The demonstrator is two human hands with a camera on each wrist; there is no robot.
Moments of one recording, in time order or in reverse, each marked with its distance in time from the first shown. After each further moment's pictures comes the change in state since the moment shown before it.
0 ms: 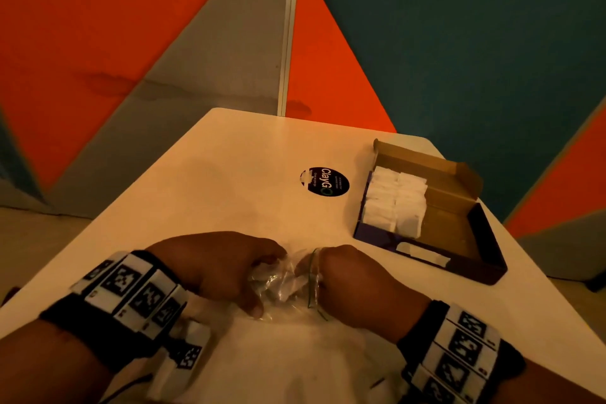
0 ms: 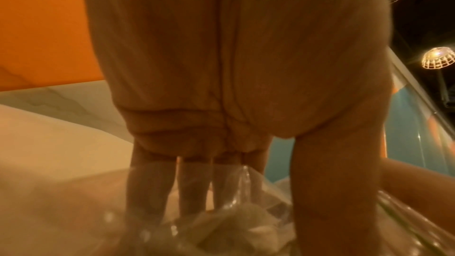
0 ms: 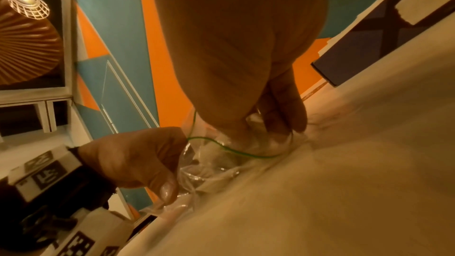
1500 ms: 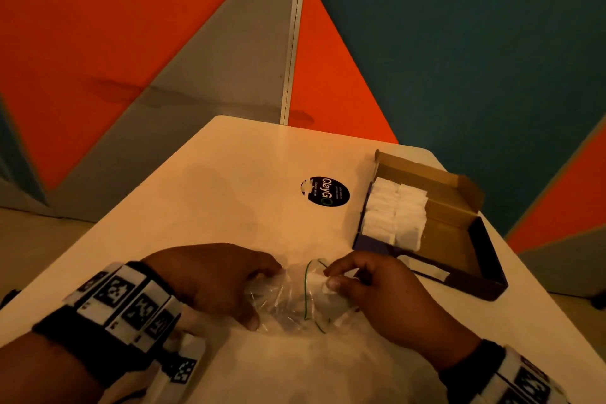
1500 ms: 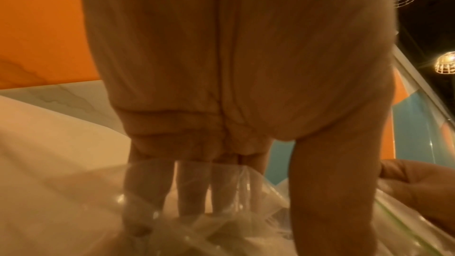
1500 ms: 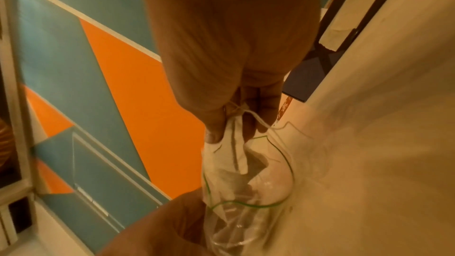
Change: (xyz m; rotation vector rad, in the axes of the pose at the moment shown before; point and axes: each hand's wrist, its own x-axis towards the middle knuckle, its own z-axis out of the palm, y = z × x) left_hand -0.003 0.001 0.001 -0.024 -0.042 -0.054; right_hand -0.036 0.019 -0.019 0.663 0.221 0.248
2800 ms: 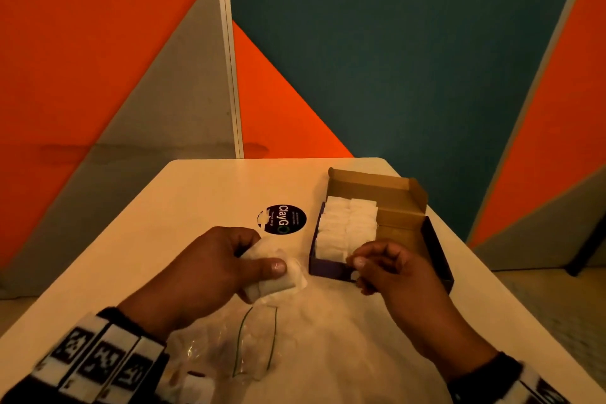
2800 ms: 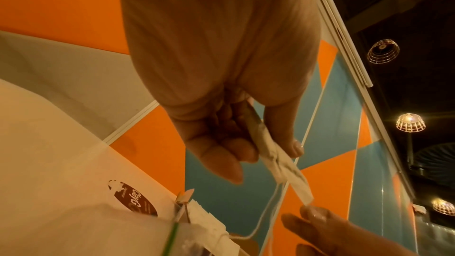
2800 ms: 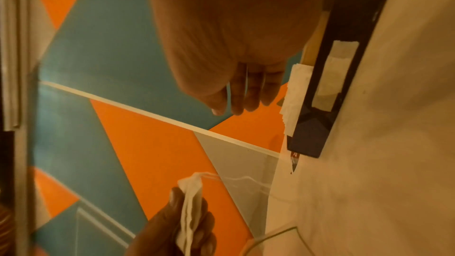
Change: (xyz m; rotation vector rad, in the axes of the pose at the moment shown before) left_hand 0.011 0.084 -0.034 -0.759 0.509 0.193; right_hand -0.016 0.028 -0.064 0.537 0.393 0.161
